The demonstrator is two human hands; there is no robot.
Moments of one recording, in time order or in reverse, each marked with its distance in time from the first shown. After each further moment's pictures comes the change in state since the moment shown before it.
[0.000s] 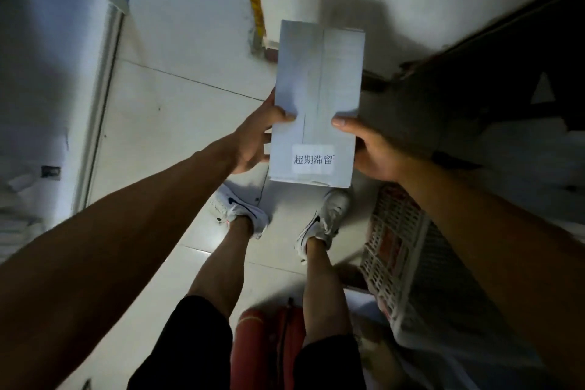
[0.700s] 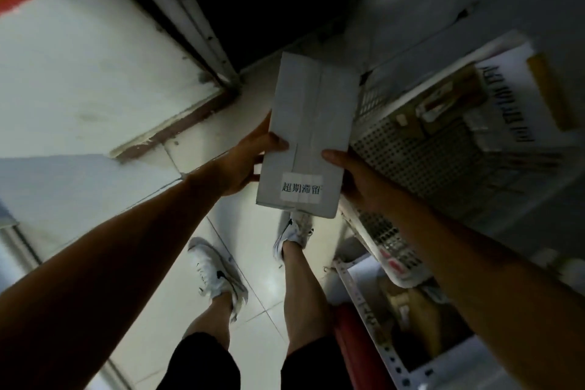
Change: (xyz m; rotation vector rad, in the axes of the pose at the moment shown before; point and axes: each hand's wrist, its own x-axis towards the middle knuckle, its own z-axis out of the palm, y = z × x) left_hand 0.102 0.017 0.303 0.661 -0.478 -0.222; right_hand -0.155 0.146 -0.193 0.666 0.386 -0.295
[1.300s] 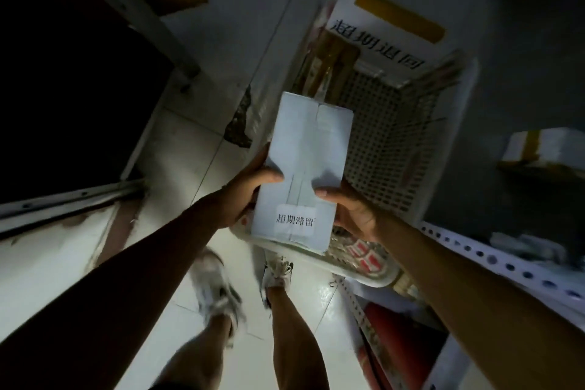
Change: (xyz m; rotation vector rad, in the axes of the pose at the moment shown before) left_hand 0.170 0.041 0.176 0.383 -0.329 -0.168; right_hand -0.052 0.060 -0.182 0.387 0.256 -0.101
